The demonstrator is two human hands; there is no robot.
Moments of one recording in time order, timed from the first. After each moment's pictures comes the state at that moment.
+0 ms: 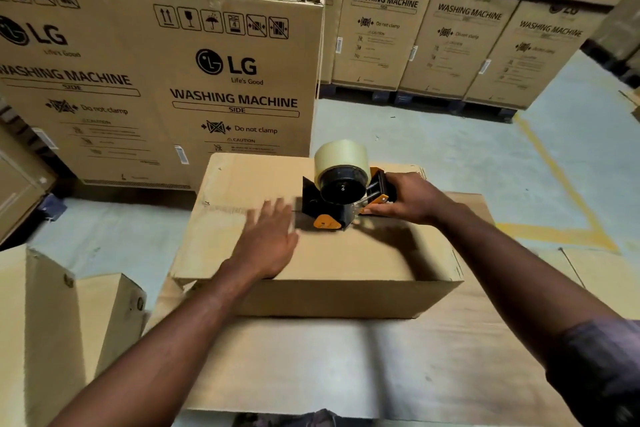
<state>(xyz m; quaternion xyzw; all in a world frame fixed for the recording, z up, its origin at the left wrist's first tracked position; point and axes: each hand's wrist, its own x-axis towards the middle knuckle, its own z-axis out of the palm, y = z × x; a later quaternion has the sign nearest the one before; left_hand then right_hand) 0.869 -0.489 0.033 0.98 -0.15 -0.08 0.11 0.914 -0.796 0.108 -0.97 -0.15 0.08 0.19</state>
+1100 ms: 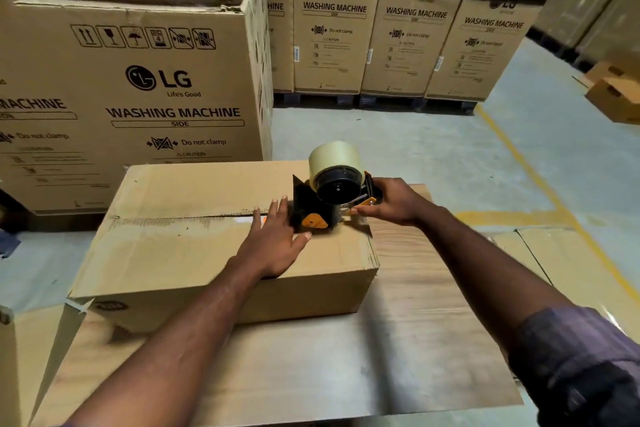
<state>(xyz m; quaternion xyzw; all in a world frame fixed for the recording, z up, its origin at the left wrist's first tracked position) 0.866 -0.648 0.022 0.96 -0.23 -0.09 0.11 0.877 -0.940 0.084 -0.94 -0.07 0.09 0.32</state>
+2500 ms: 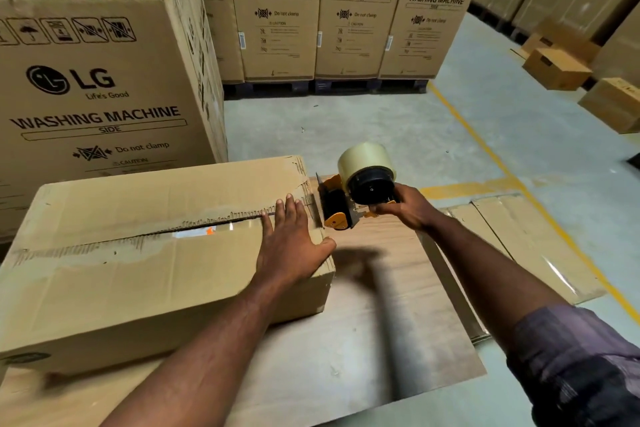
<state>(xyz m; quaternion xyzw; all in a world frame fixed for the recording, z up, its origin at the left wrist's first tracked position) 0.848 -0.769 0.027 0.97 -0.20 -0.08 0.15 0.839 -1.050 0.046 -0.89 0.09 0.04 0.44</state>
